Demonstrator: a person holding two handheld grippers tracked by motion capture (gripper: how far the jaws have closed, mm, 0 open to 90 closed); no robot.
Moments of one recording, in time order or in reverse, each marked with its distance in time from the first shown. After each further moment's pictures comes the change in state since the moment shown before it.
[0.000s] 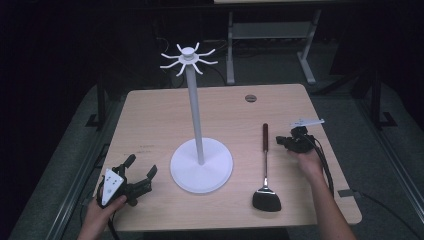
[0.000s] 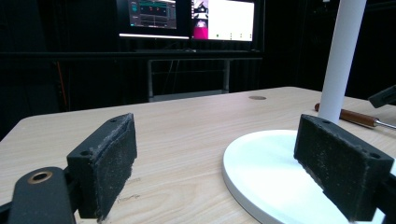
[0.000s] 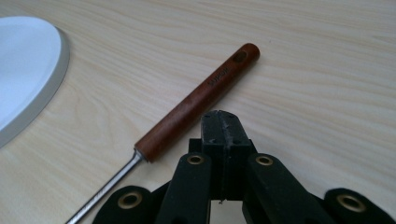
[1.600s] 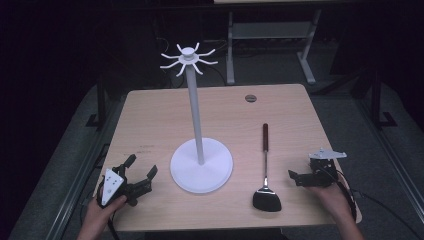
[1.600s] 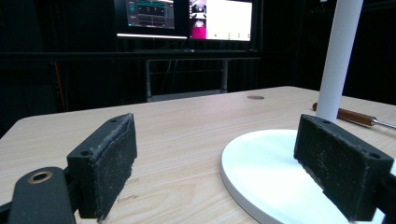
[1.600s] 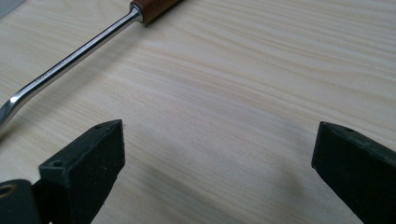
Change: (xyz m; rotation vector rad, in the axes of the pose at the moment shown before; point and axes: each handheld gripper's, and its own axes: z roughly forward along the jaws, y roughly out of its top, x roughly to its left) left arm 0.001 0.000 -0.001 0.010 -0.009 0.011; right arm 0.016 -0.083 -0.061 0.033 -0.153 -0.026
